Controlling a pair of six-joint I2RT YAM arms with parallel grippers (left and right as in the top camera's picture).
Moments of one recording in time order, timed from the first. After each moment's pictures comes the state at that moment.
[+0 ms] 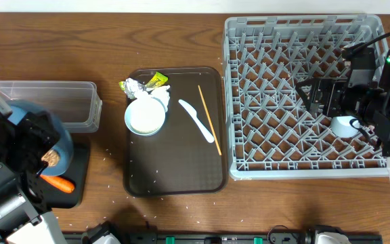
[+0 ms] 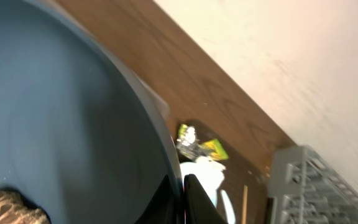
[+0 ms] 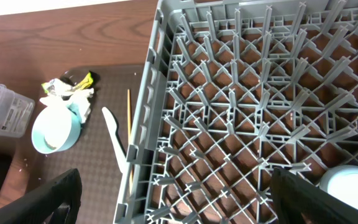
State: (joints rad) left arm 0.63 0.90 1.14 -0.87 0.48 -0.38; right arm -0.07 1.24 1.48 -1.07 -0.39 0.04
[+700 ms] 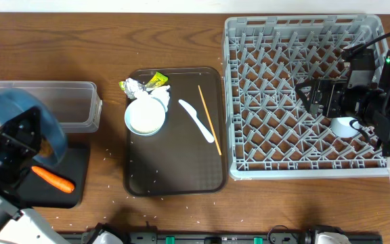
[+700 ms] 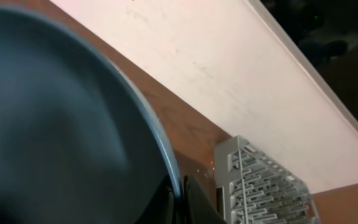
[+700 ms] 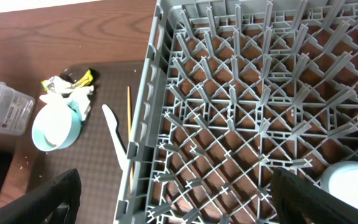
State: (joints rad) left arm 0.98 0.94 1.12 -0.82 1.06 -0.19; right arm -0.07 1.24 1.48 -1.08 -0.39 0.04
